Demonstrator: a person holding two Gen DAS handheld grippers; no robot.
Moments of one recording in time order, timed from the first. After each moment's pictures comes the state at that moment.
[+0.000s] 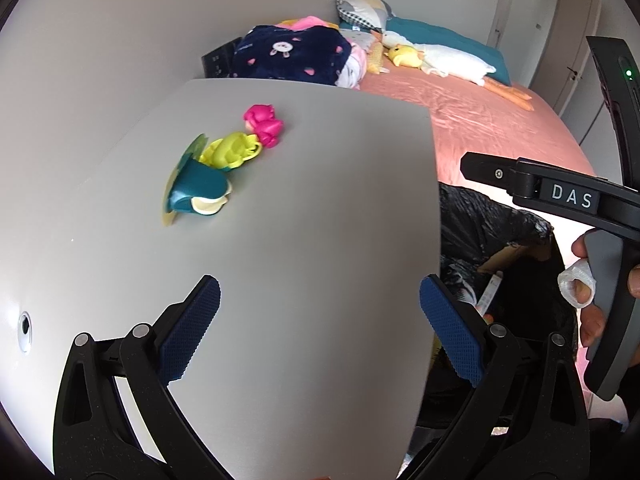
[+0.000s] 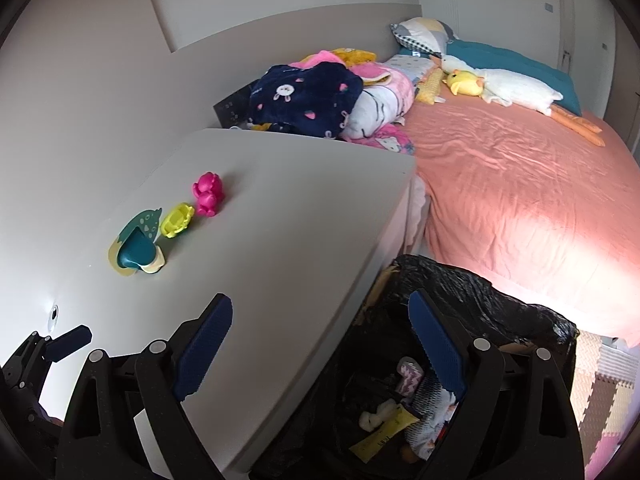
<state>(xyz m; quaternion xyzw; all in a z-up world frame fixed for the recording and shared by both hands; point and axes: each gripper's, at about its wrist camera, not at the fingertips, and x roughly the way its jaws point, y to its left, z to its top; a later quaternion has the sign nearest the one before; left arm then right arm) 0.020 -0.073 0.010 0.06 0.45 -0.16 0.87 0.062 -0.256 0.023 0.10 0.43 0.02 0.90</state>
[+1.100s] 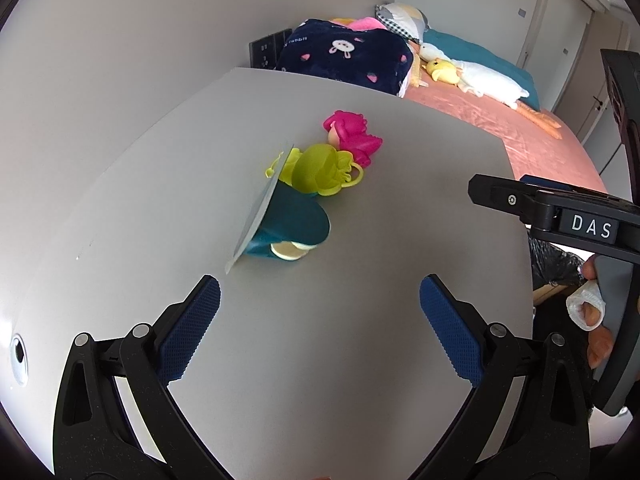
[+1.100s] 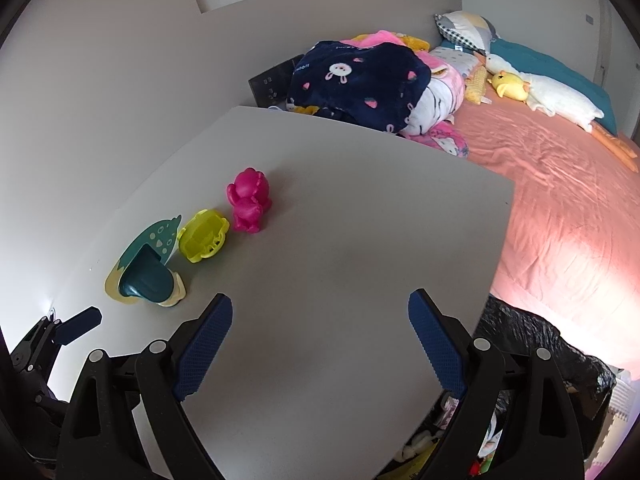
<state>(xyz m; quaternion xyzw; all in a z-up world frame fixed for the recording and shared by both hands) 0.100 -0.012 -0.019 0.03 0.45 -0.12 0.88 0.151 -0.188 -0.002 0.07 0.46 0.07 0.88</state>
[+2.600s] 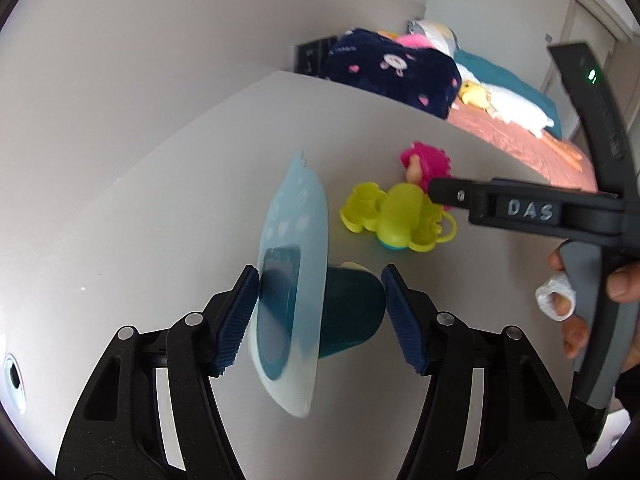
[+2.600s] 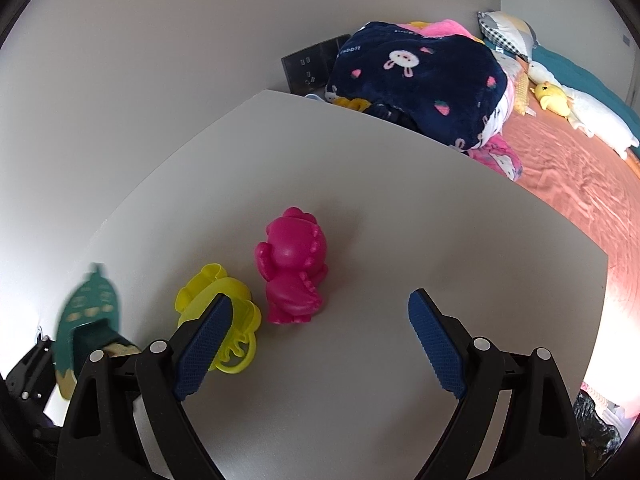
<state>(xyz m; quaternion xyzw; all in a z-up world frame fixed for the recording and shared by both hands) 0.143 0.037 -0.027 -0.01 0.44 -0.09 0.90 0.243 -0.128 -0.030 0.04 0.48 0.10 0.87</state>
